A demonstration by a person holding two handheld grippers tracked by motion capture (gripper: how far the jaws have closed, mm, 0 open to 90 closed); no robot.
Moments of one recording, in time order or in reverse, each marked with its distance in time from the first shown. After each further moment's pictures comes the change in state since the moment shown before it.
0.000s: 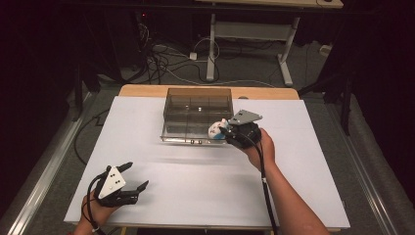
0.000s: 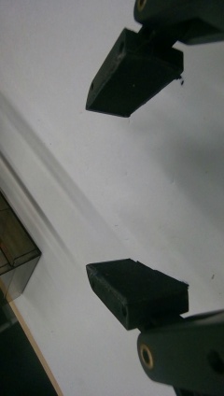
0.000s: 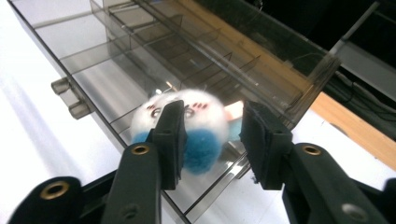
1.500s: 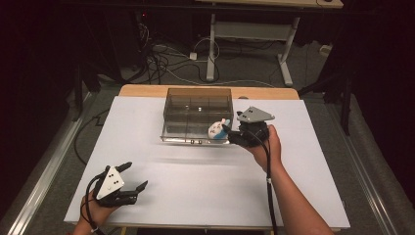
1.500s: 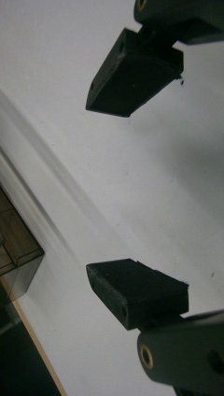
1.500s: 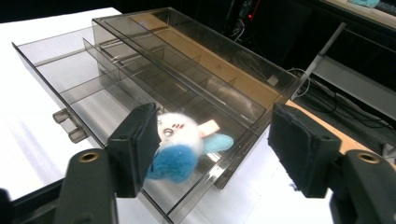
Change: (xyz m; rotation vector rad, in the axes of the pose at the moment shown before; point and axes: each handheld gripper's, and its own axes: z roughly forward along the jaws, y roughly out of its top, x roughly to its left) left arm 0.001 0.000 -0.003 -0.012 -0.003 0.002; right arm -0.008 0.004 -0.023 -0.092 -0.046 0.045
